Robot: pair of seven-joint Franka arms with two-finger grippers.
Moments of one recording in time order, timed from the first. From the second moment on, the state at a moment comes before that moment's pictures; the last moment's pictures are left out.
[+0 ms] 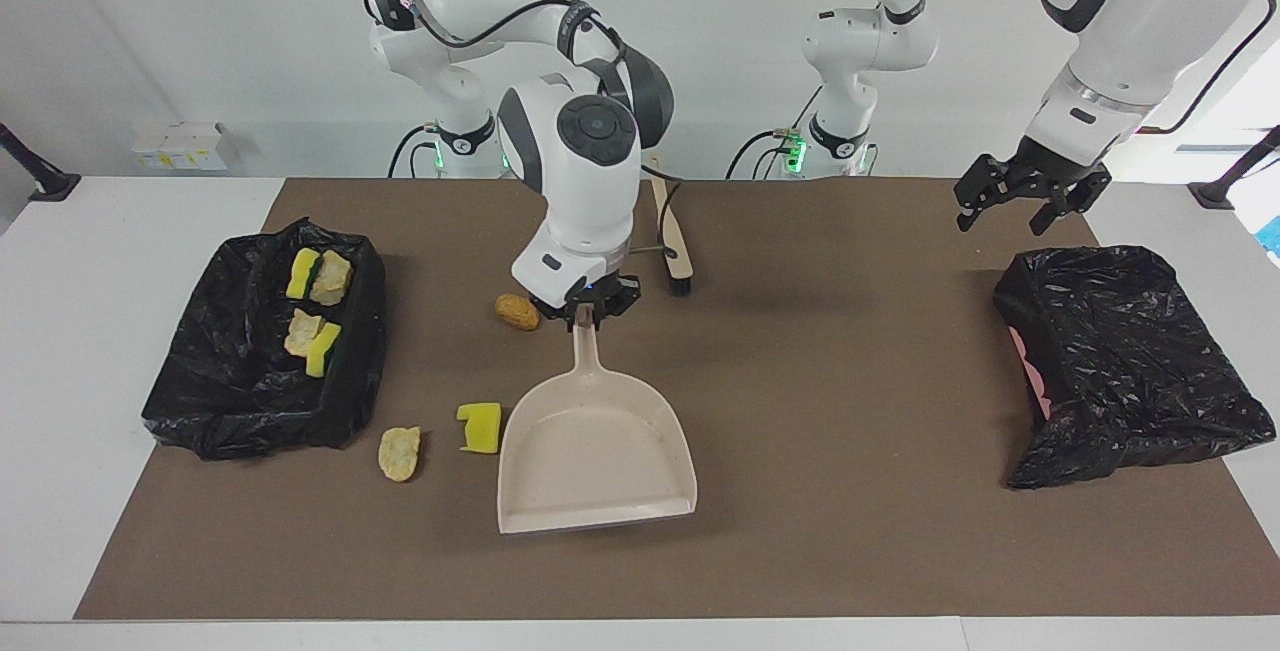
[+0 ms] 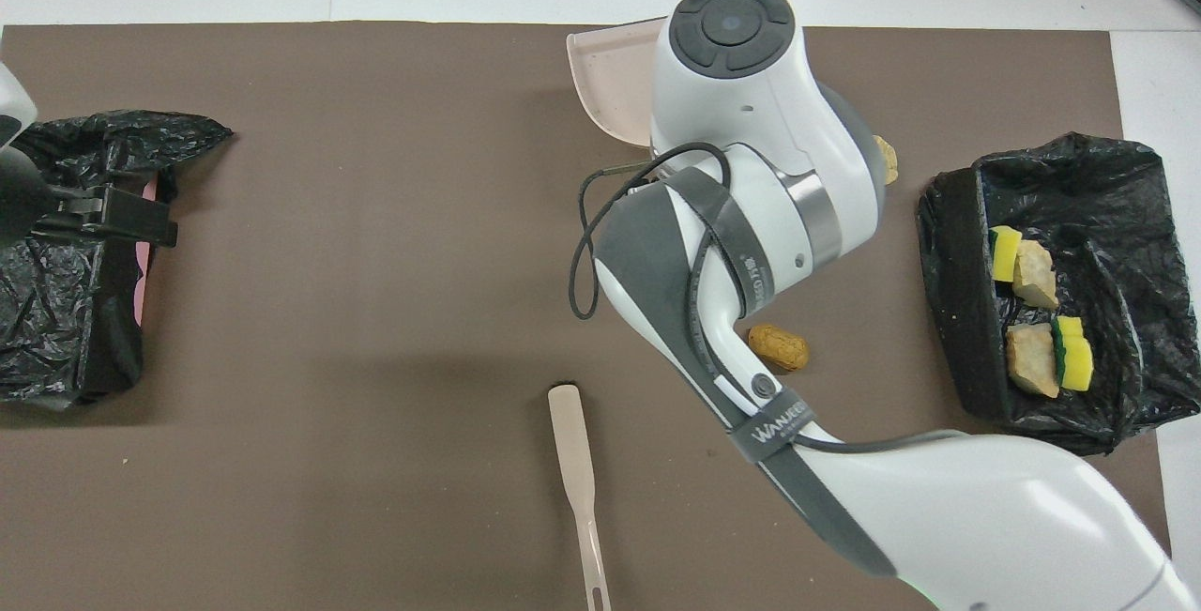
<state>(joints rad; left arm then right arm) -0.10 0.01 0.04 -1.60 -0.05 1.63 0.03 0.40 0.61 0.11 -1.11 -0.09 1.62 0.45</state>
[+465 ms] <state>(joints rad) -0.10 0.01 0.04 -1.60 -0.05 1.63 0.03 0.47 0.77 0.12 -1.02 0.04 1.73 0.64</state>
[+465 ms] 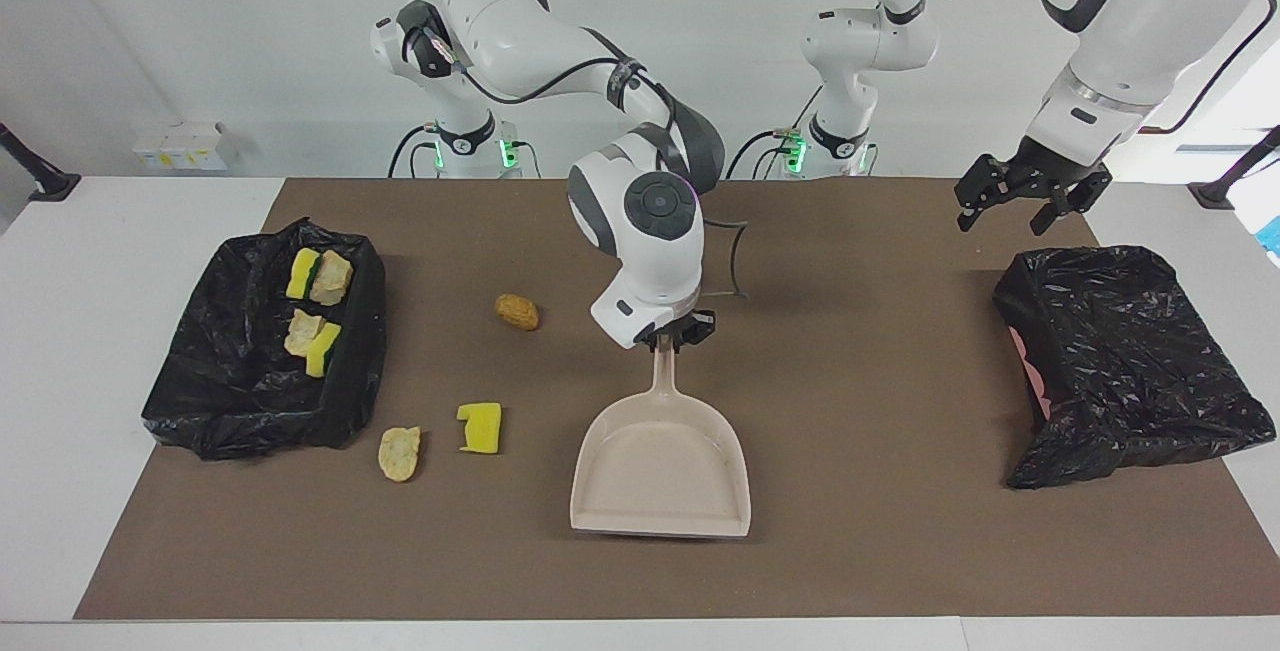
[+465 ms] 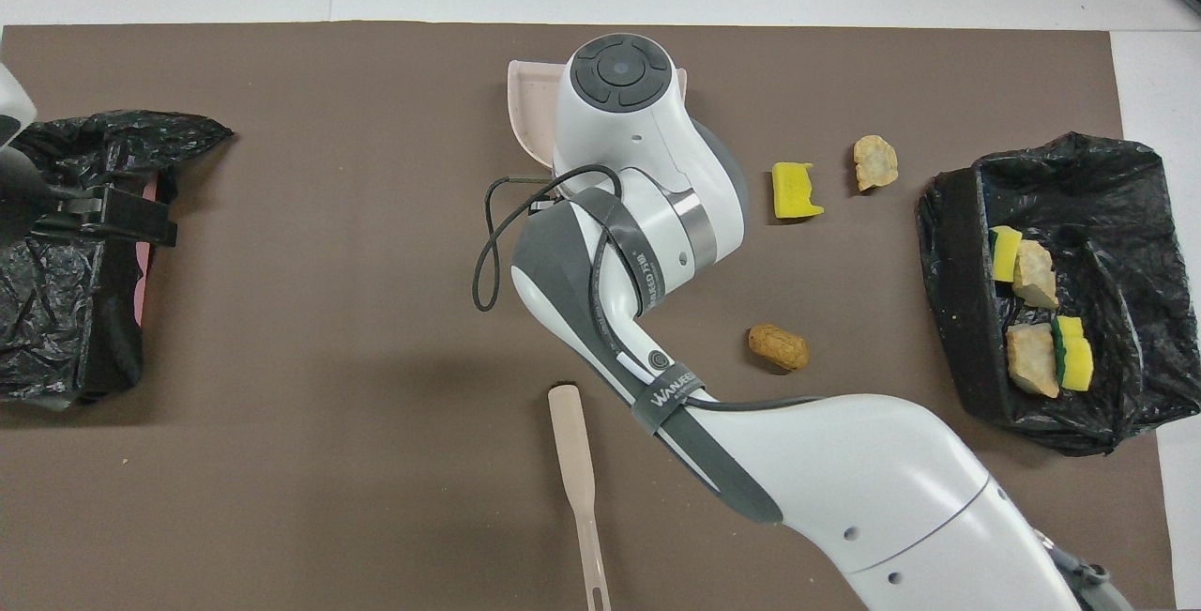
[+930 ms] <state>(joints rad) -0.10 0.01 0.04 -1.60 -0.05 1.63 0.03 0.47 0.80 0.14 -1.02 0.06 1.75 0.65</state>
